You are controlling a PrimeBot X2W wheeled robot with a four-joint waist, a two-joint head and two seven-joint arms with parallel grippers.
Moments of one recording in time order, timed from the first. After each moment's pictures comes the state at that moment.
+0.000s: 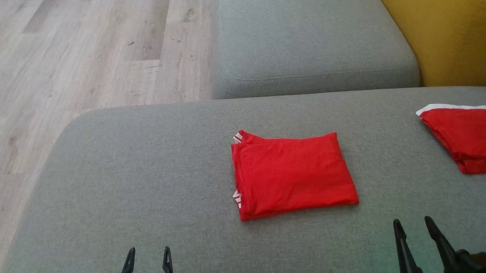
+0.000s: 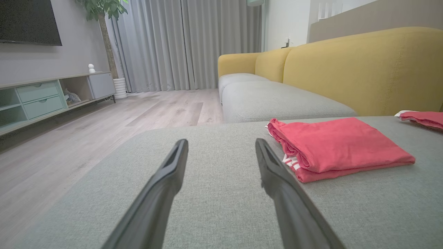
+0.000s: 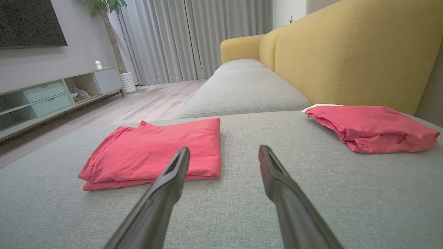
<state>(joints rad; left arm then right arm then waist) 0.29 0.08 -0.22 0.09 -0.07 0.12 -0.26 0.26 -0.06 0.02 0.20 0.15 0.12 -0.25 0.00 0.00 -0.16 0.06</state>
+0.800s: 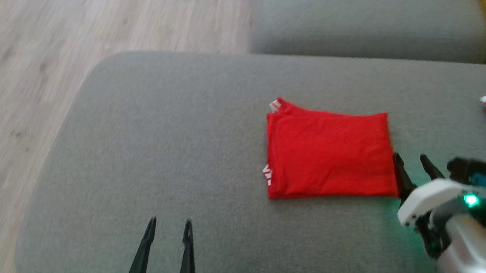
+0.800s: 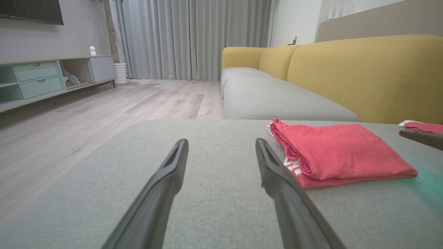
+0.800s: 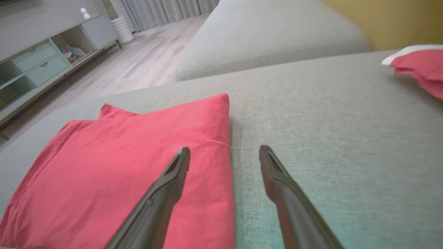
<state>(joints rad) 0.23 0.07 -0.27 0.02 -0.08 0.06 -0.26 -0.28 -0.15 0.05 0.77 0.35 0.12 -0.13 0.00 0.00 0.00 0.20</state>
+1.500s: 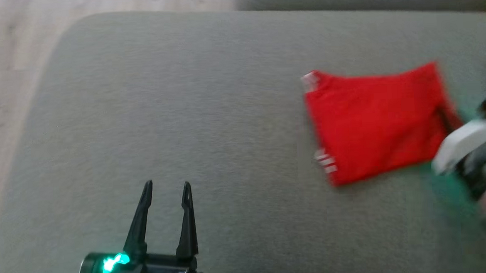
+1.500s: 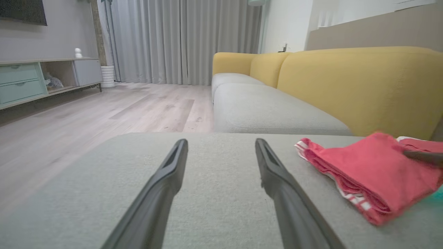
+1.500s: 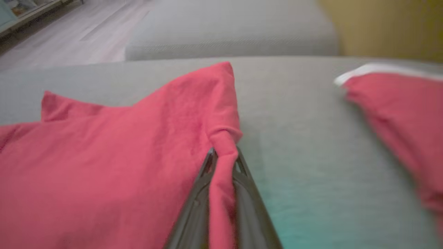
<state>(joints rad) 0.13 0.06 -0.31 -0.08 -0.11 0.11 -0.26 -0.59 -0.35 0.30 1.01 0.49 0.12 -0.11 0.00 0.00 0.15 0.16</state>
